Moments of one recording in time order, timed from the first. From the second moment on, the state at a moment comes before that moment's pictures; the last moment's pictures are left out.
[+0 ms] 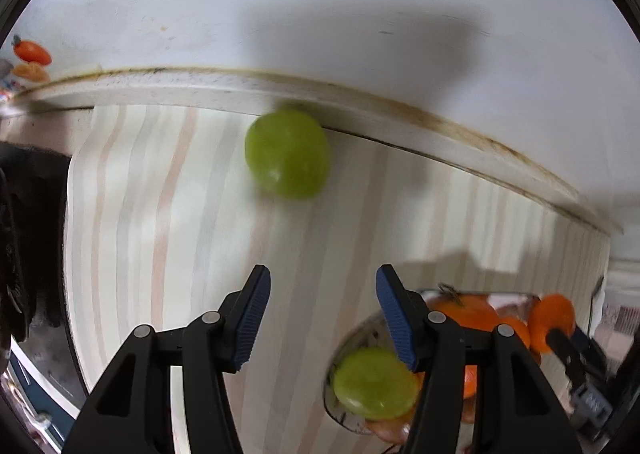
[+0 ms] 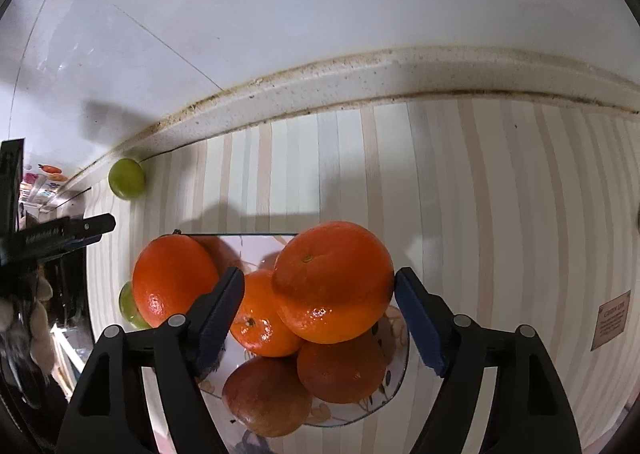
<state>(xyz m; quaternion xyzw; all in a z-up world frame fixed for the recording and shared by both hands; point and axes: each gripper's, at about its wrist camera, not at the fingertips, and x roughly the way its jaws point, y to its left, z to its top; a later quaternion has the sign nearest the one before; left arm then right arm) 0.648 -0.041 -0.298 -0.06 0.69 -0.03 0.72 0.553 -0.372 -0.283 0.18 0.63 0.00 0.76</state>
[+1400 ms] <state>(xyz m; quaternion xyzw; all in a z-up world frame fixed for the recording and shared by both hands) 0.625 -0.016 -0.294 -0.08 0.62 -0.02 0.78 0.564 -0.362 -0.250 0.17 0.58 -0.01 0.80</state>
